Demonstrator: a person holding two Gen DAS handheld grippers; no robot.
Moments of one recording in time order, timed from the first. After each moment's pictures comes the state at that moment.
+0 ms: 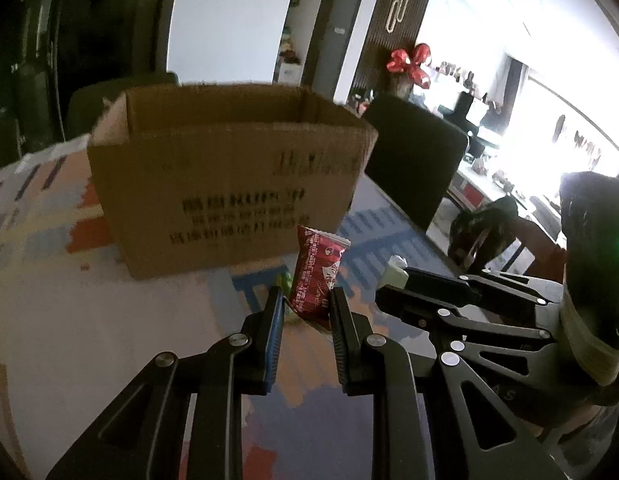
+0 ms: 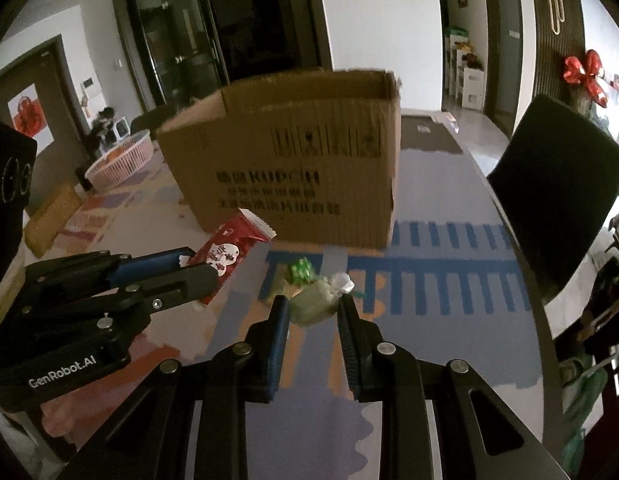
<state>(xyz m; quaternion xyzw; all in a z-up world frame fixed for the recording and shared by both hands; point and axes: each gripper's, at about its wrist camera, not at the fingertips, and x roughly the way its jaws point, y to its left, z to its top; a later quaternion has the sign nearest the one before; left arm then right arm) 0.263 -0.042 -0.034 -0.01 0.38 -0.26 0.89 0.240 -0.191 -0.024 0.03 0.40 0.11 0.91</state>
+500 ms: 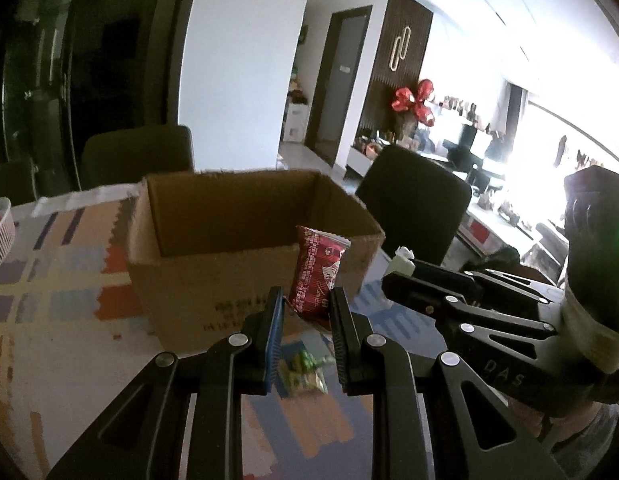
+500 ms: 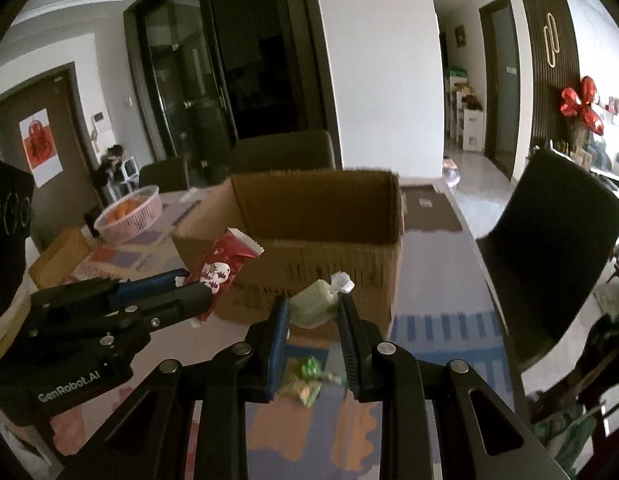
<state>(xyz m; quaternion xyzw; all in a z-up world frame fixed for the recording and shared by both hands) 0.285 -0.029 0.024 -0.02 0.32 -0.24 0.92 0.271 -0.190 0.043 0.04 0.32 0.11 0.94</state>
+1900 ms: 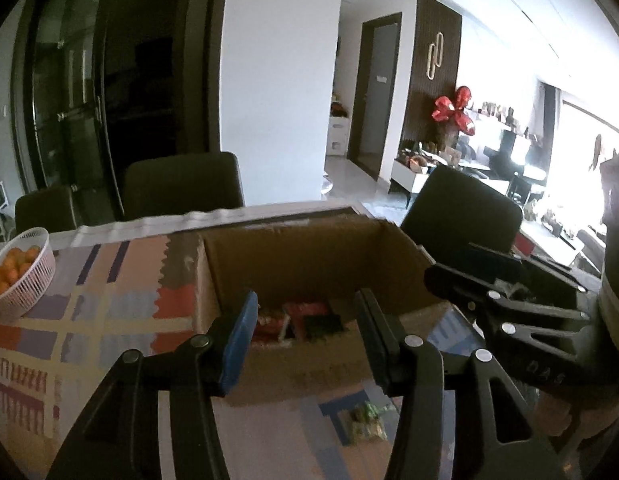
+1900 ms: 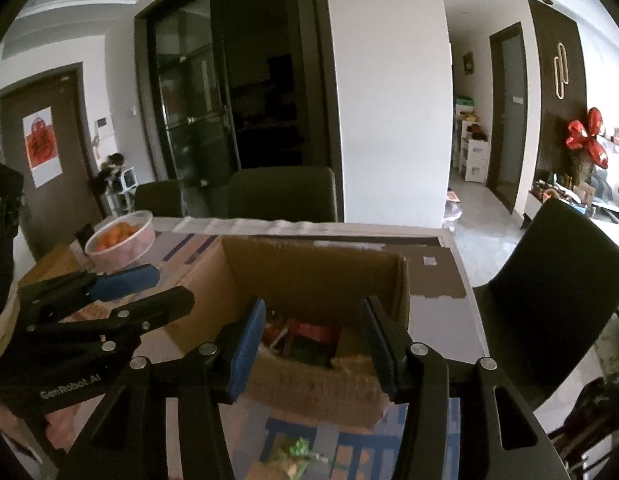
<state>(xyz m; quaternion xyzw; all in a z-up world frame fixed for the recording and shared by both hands) 0.330 -0.015 0.040 0.01 0.30 -0.17 0.94 0.326 -0.182 0.077 0.01 0.28 0.12 0.95</state>
